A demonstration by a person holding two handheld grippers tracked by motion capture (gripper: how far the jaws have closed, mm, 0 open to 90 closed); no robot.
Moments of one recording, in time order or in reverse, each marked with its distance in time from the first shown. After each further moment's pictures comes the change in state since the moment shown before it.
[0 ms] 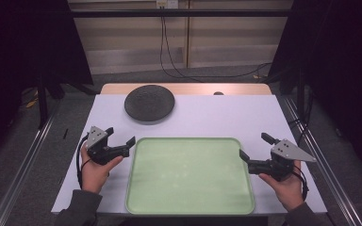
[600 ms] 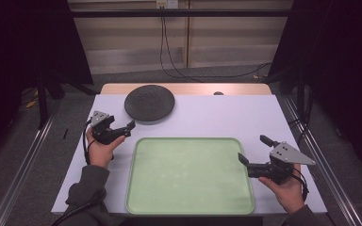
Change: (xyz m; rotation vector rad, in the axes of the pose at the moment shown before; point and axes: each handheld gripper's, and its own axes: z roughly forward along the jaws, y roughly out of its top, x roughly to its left) left arm 0.037 0.012 0.056 0.023 0.076 -0.101; right arm 0.006 -0.001 -0.005 0.006 0.029 -0.021
